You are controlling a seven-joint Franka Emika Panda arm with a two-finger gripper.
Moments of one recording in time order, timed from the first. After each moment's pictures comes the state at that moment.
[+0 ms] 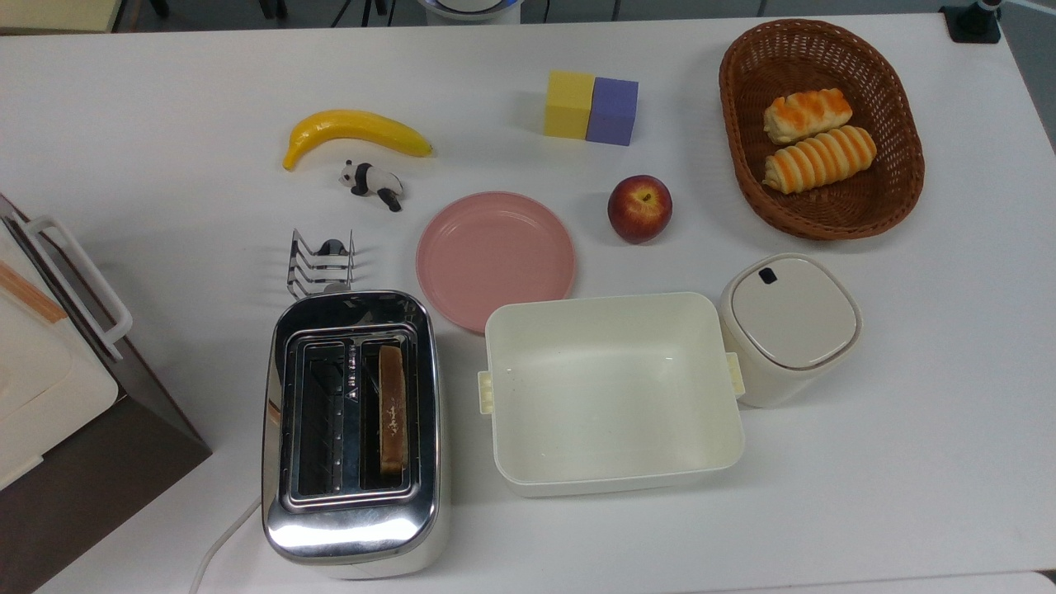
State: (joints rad) arm -0.05 0.09 -0.09 -1.37 0.03 1.53 -0.18
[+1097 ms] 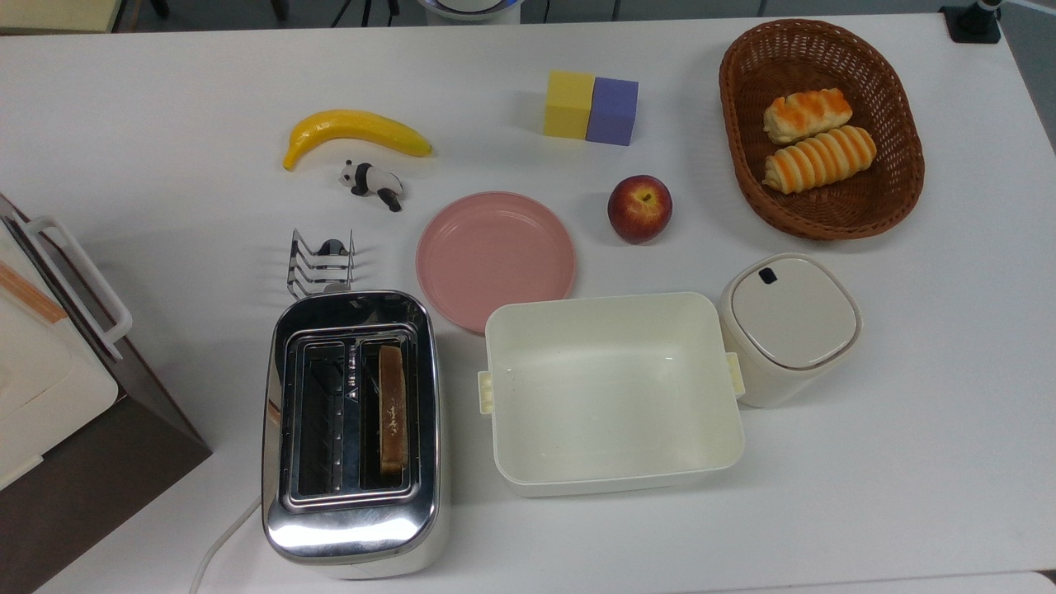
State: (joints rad) arm -0.05 0.09 -0.08 -1.37 0.04 1.53 -0.18
